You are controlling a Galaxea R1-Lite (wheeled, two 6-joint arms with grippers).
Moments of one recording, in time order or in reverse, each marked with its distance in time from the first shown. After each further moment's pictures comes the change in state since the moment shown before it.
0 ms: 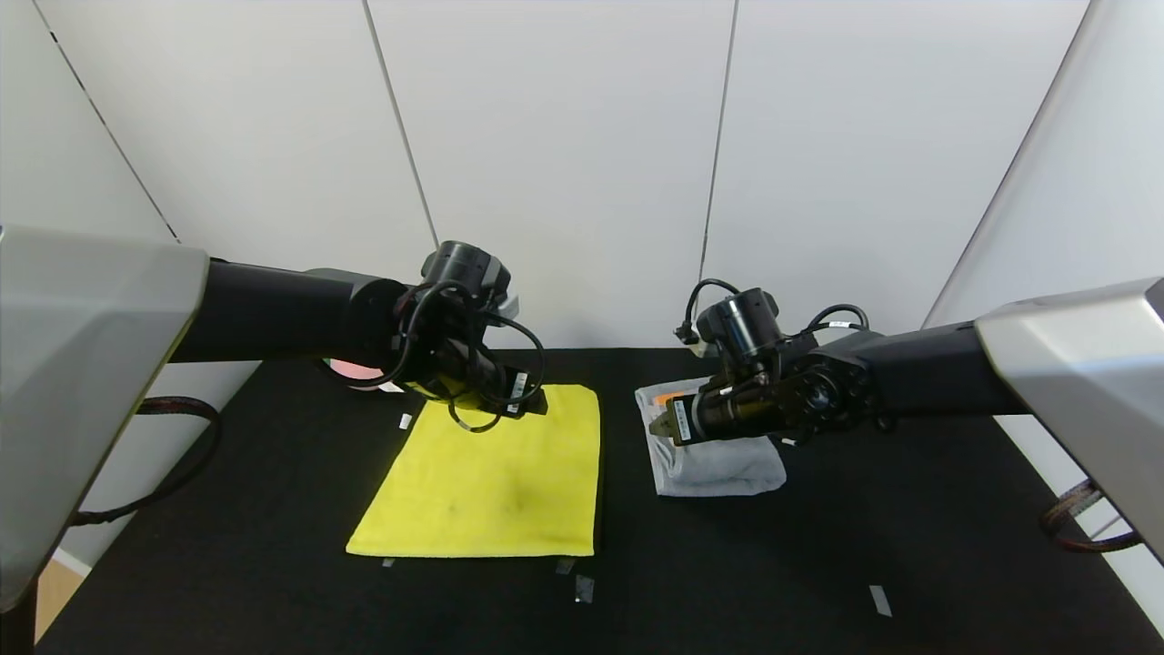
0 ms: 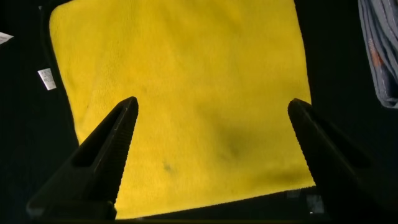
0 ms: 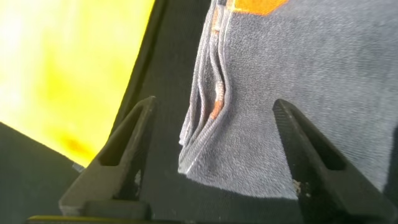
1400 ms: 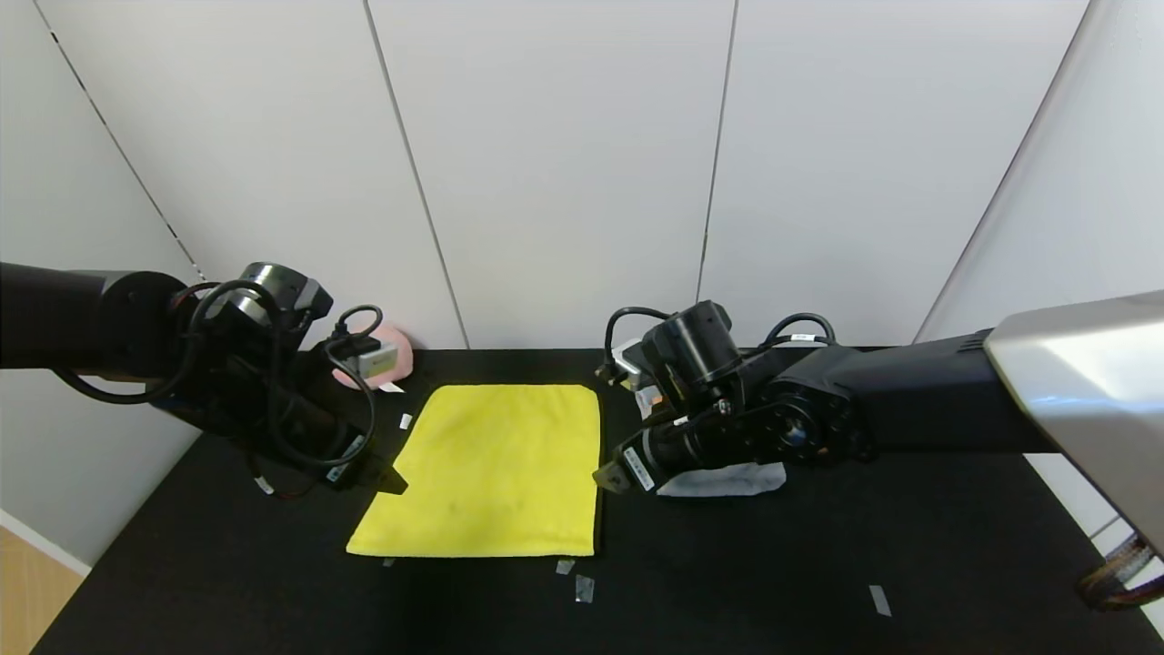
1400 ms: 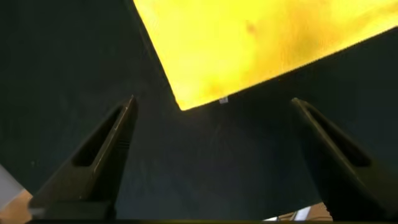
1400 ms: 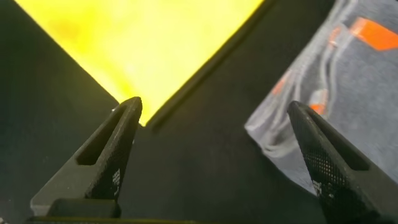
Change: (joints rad) left arm 0.306 -0.250 0.317 0.181 -0.193 0.442; right arm 0.169 -0.039 0.031 0.012 0.003 -0.281
